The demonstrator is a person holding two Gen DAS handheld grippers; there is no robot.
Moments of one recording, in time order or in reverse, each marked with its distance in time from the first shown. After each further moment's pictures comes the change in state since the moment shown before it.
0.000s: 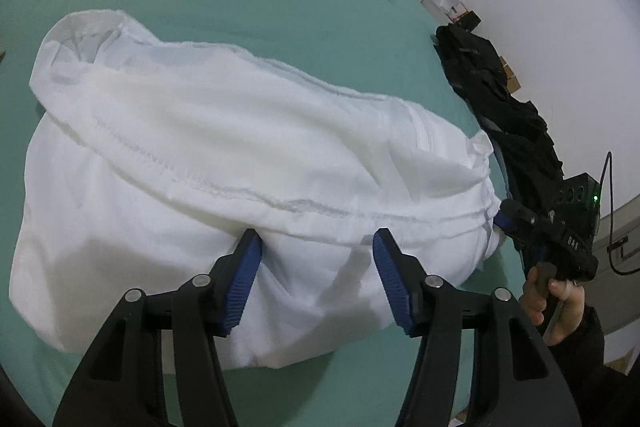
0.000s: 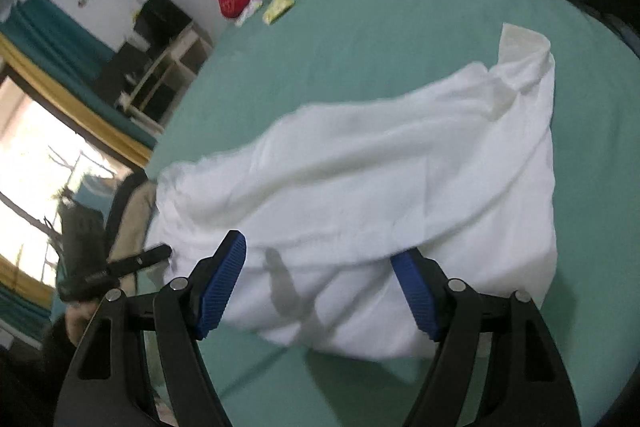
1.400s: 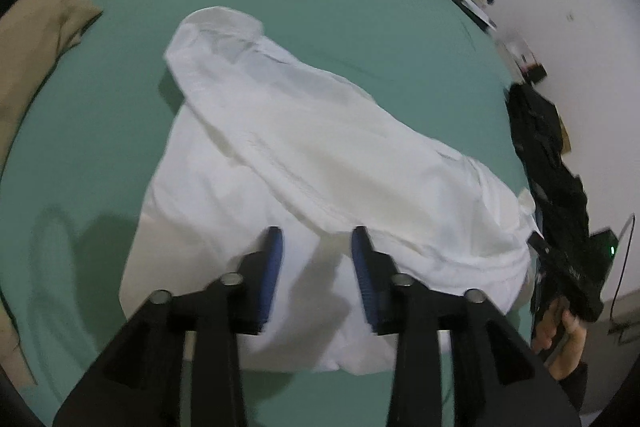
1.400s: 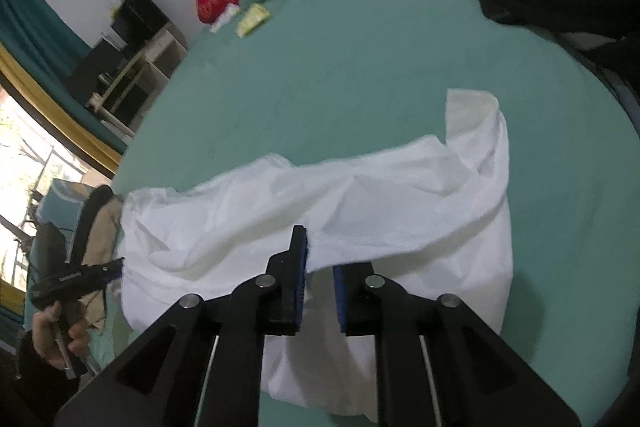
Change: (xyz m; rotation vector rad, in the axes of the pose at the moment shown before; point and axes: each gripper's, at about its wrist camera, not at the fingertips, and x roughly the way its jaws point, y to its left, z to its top) left arm -0.037 0.063 0.015 -0.276 -0.031 0.150; right arm 0.005 0.008 0.043 -0.054 -0.032 -0.124
